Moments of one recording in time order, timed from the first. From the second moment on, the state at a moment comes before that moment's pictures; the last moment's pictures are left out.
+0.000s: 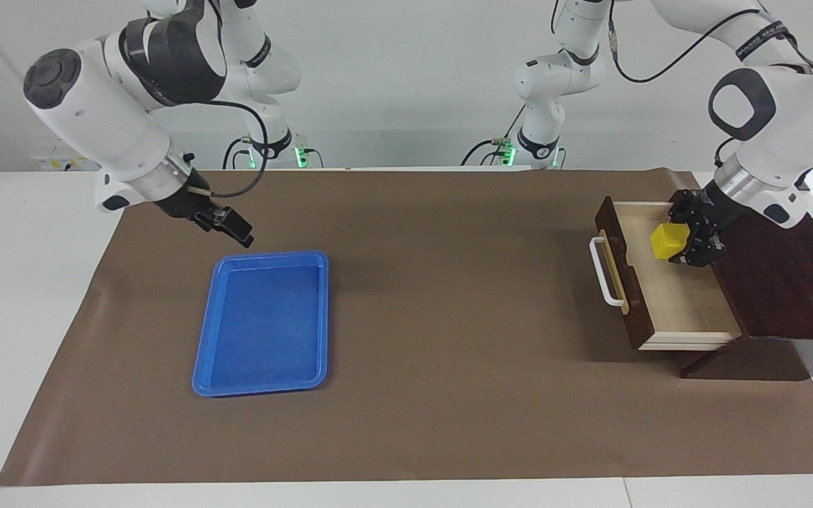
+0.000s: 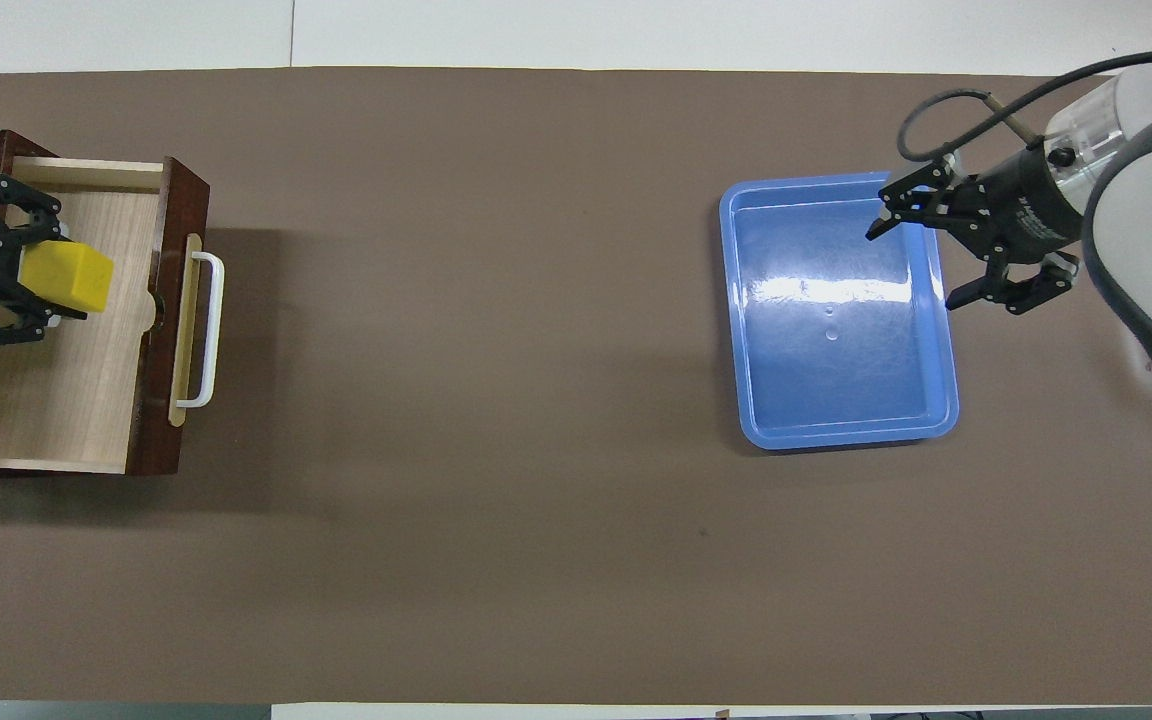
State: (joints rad) left arm 0.19 0.10 -0.07 -1.76 -0.15 1.84 -1.23; right arm 0.01 0.17 0.00 -1.46 0.16 1.53 0.40
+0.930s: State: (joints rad) left arm 0.04 0.10 -0.10 -1.74 -0.11 1.86 -1.33; right arm -0.03 -0.02 0.00 -1.63 -0.01 1.58 -0.07
